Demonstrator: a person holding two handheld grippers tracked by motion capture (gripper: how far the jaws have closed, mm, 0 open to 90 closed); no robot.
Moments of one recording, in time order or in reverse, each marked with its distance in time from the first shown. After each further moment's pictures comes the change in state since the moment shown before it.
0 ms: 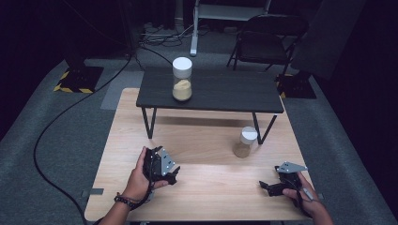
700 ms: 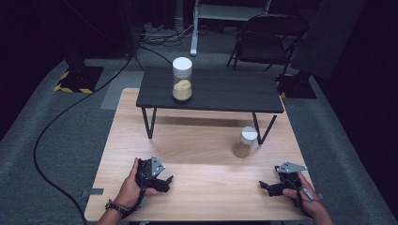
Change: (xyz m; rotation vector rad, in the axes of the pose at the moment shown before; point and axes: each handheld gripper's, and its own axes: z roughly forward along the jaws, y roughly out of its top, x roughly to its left) left arm 0.023 -0.032 0.004 0.091 -0.095 -0.222; right arm 0.000 0.000 0.000 0.000 0.000 0.000
